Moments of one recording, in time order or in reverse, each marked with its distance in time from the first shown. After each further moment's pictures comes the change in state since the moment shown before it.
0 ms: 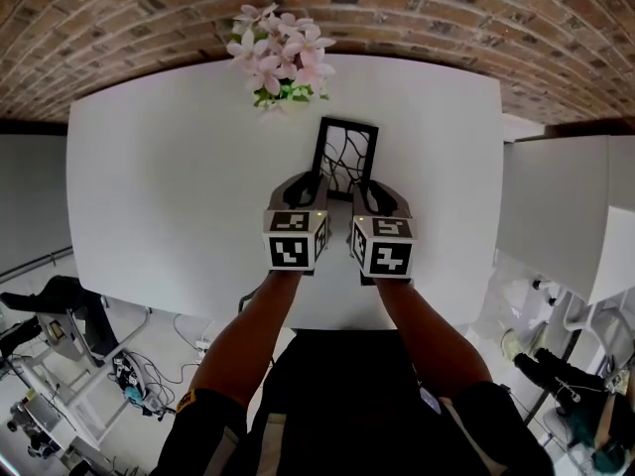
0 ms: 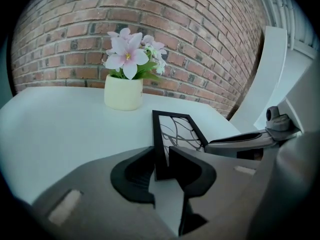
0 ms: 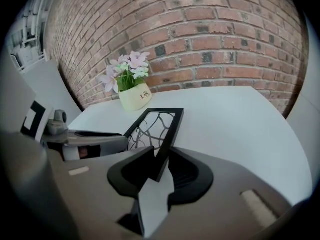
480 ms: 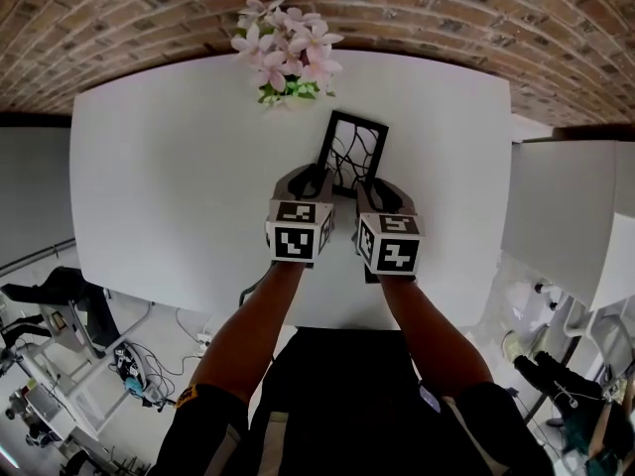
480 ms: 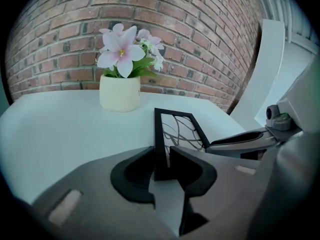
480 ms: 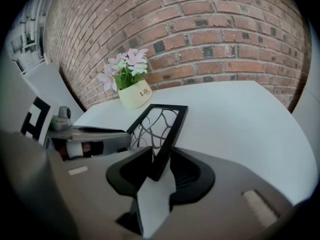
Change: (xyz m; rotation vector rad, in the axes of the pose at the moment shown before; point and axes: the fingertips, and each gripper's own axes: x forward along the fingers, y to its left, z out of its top) left arm 0.010 0.004 0.003 0.058 0.030 0.008; right arm 0.008 -0.001 -0.004 0.019 0.020 0.037
